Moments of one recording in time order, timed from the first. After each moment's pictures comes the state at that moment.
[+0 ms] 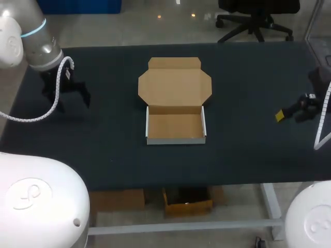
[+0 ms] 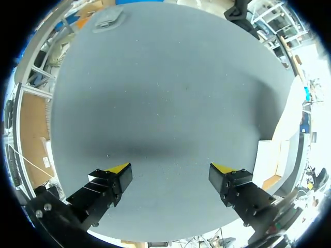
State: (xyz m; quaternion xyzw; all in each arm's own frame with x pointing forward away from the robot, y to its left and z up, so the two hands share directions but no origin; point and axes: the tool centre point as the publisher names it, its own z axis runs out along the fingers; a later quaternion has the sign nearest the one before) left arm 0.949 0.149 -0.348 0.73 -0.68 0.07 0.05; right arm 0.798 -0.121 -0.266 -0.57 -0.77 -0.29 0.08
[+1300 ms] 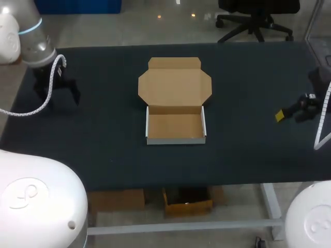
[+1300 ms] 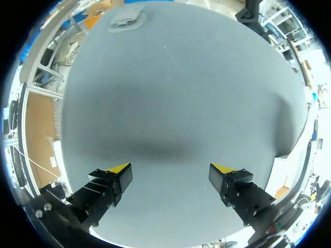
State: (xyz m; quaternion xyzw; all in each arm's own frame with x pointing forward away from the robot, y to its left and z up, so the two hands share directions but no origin) left arm 0.986 0.200 -0.365 0.74 -0.67 0.04 0.03; right arm 0.798 -0.121 -0.266 -0.57 -0.77 -0.29 0.08
